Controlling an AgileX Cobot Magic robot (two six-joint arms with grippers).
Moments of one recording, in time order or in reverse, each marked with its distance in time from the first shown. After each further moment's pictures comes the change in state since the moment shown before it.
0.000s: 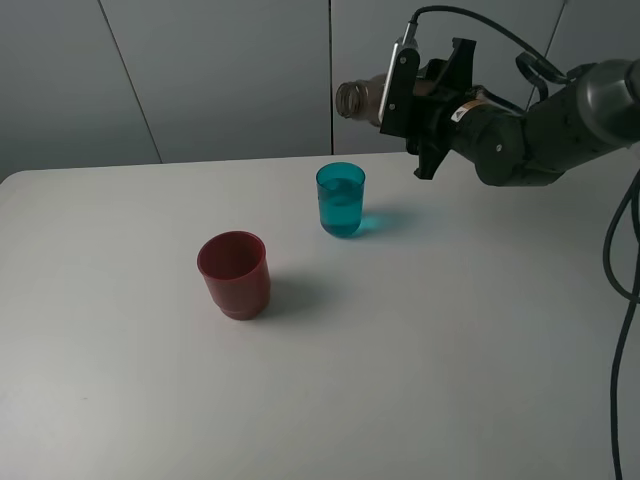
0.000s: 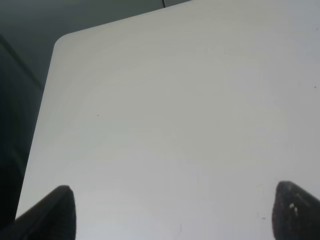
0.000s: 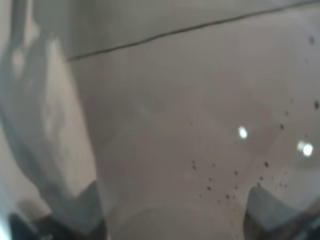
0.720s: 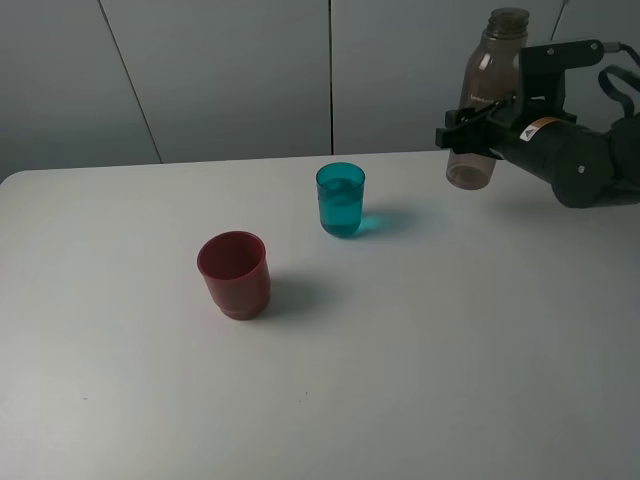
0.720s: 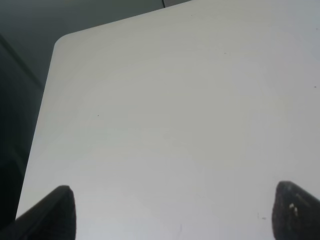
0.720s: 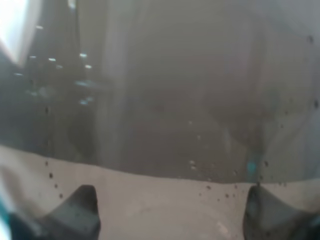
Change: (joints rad) left arm 0.000 0.000 0.000 0.000 0.000 0.002; right arm -0.184 -0.072 0.169 -0.172 -0.049 1.347
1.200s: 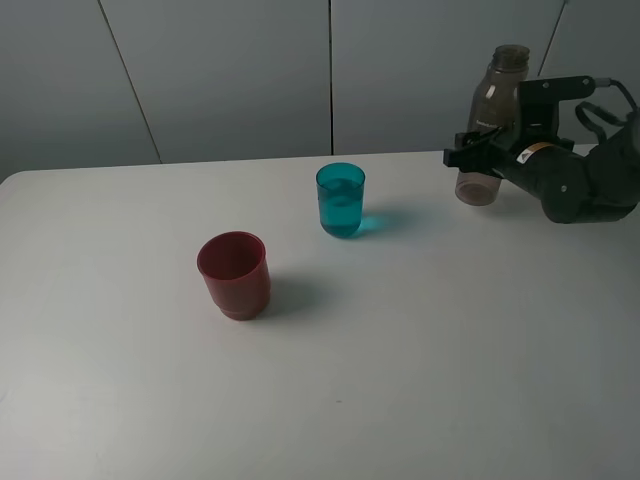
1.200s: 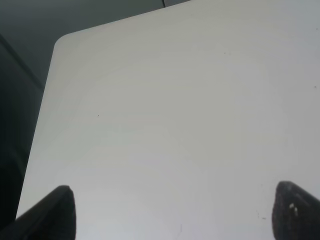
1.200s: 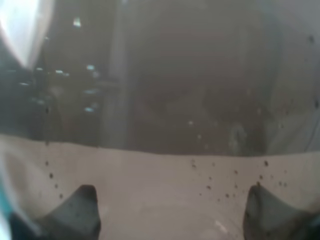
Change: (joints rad) left arm 0.000 0.000 0.000 0.000 0.000 0.000; right arm -0.058 0.171 -0.071 -0.007 -0.066 0.005
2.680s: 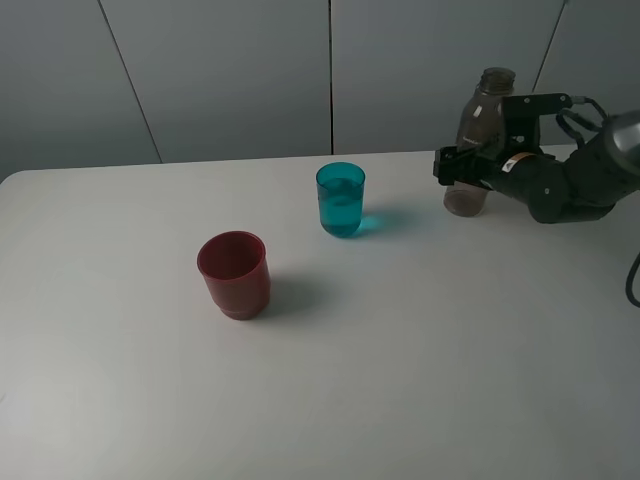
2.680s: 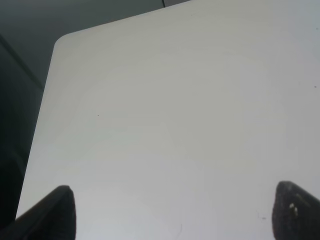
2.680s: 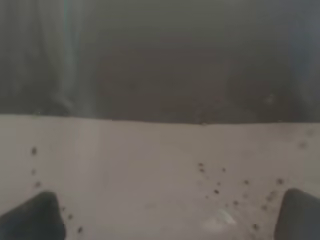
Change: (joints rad) left arm 0.000 0.000 0.000 0.000 0.000 0.000; right arm 0.000 0.069 -0.064 -0.032 0.089 0.056
